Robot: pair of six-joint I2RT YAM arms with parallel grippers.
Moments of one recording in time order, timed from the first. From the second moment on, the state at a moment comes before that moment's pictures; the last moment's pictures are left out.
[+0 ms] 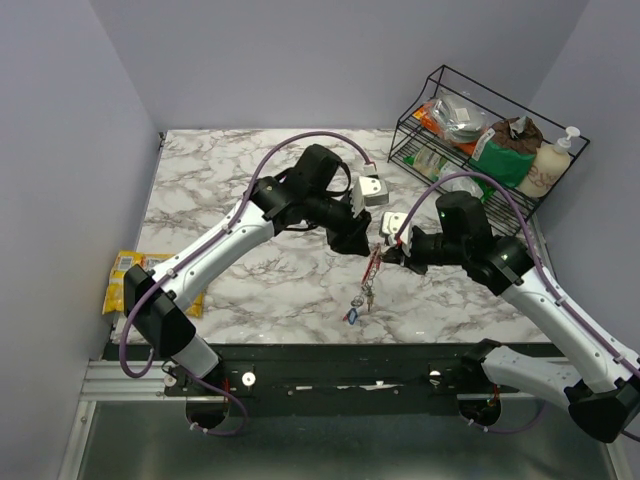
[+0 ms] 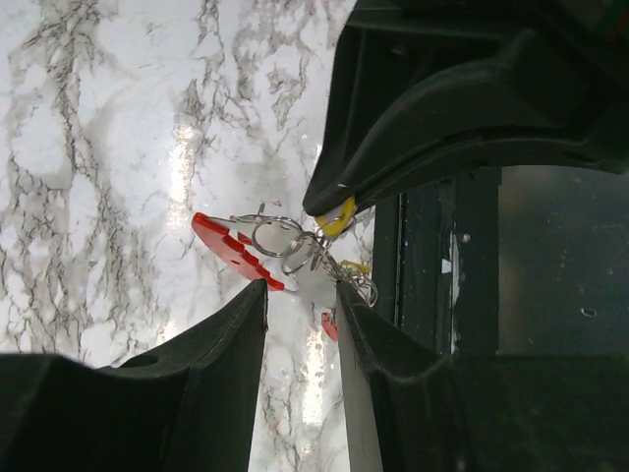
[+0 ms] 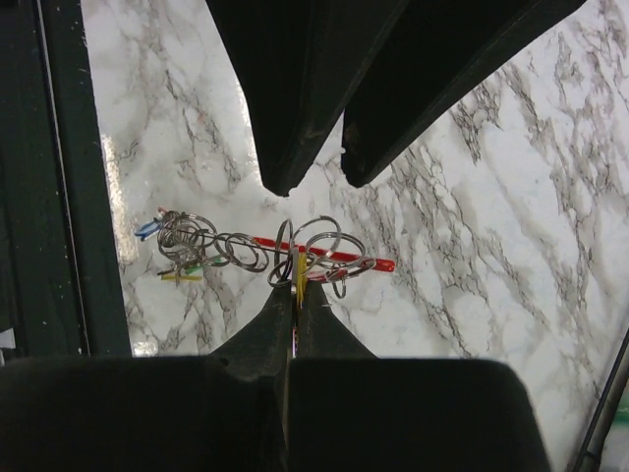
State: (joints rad) left arm -0.75 1.57 1.58 -0.75 0.75 0.27; right arm 0.61 1.00 1.05 -0.69 -0.51 -0.66
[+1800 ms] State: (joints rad) left arm -0.81 1.52 1.55 -0.76 0.84 0.32; right arm 0.55 0.91 1.04 -0.71 -0.74 -0.63
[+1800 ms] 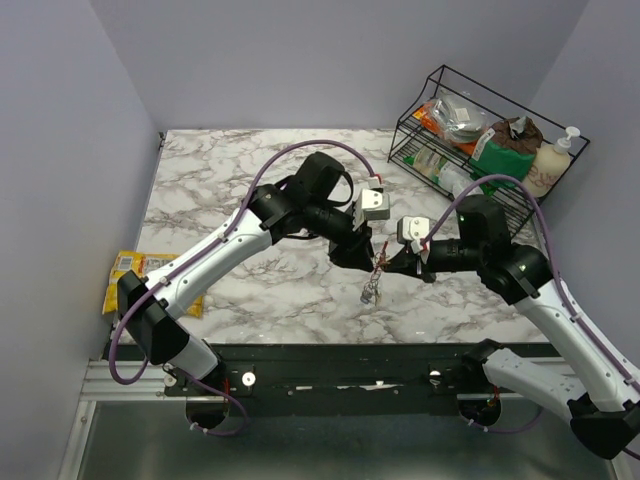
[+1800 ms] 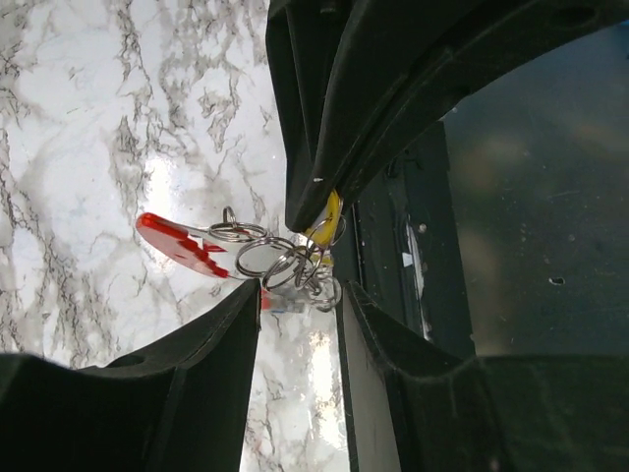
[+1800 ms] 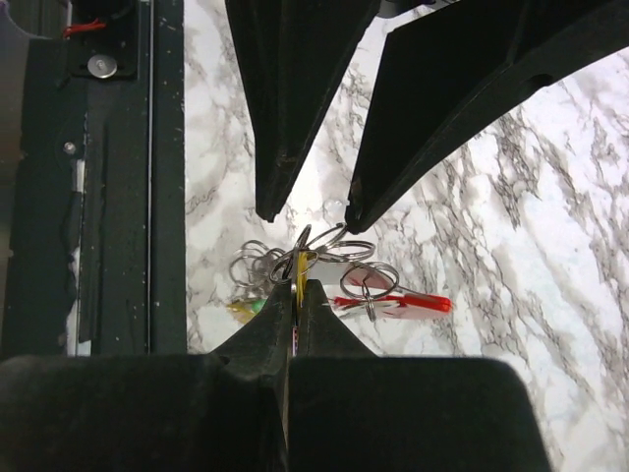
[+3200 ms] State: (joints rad) left arm -0.79 1.52 1.55 -0.77 0.95 0.33; right arm 0.51 0.92 1.01 -0.61 -0.86 -0.51
